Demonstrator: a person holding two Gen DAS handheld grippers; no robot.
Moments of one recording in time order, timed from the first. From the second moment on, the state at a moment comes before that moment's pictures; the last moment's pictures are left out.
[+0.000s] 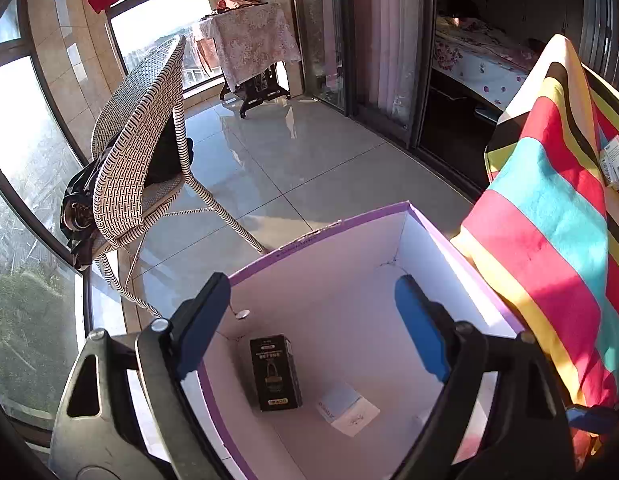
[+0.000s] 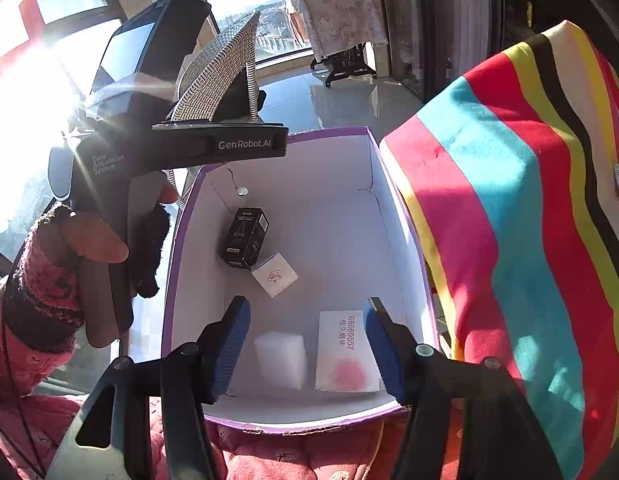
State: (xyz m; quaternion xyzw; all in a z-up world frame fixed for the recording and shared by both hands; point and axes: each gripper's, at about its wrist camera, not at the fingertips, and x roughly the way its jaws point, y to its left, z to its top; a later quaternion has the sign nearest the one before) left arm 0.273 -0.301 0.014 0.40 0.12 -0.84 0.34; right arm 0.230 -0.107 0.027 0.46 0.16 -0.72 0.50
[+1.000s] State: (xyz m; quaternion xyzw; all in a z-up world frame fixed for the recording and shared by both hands) left arm -0.005 -0.055 -0.004 0.46 0.04 -0.88 0.06; right arm -0.046 0.168 0.002 0.48 0.02 -0.87 0.11
